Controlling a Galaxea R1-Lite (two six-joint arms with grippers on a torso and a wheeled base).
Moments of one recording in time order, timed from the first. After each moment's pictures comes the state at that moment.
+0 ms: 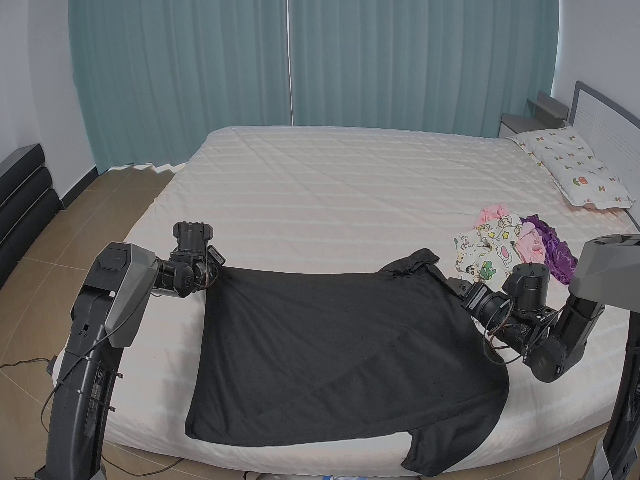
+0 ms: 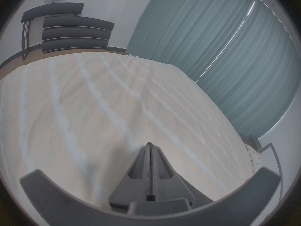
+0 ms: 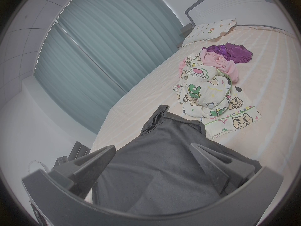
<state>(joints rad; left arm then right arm) -0.09 2.79 -2.00 -0.24 0.20 -0.81 0.26 2.19 -0.56 -1.28 -0.10 0.77</state>
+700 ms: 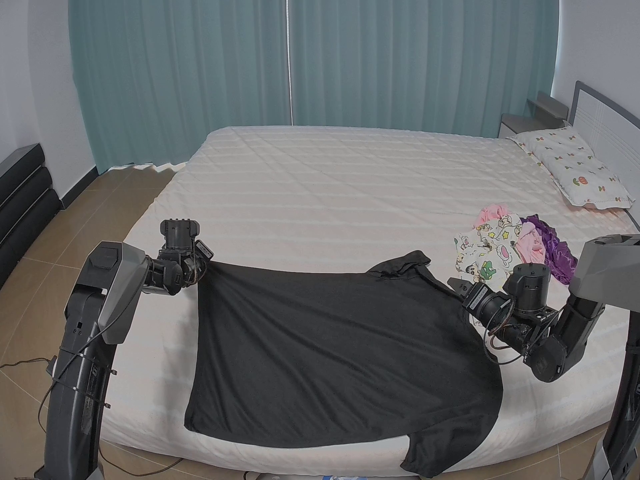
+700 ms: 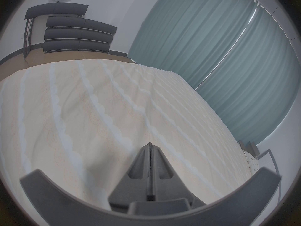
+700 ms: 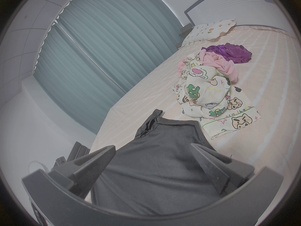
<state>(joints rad) -0.04 2.79 -2.00 -0.29 0.19 -0.81 0.26 2.20 -0.56 -1.28 -0.10 0.77</state>
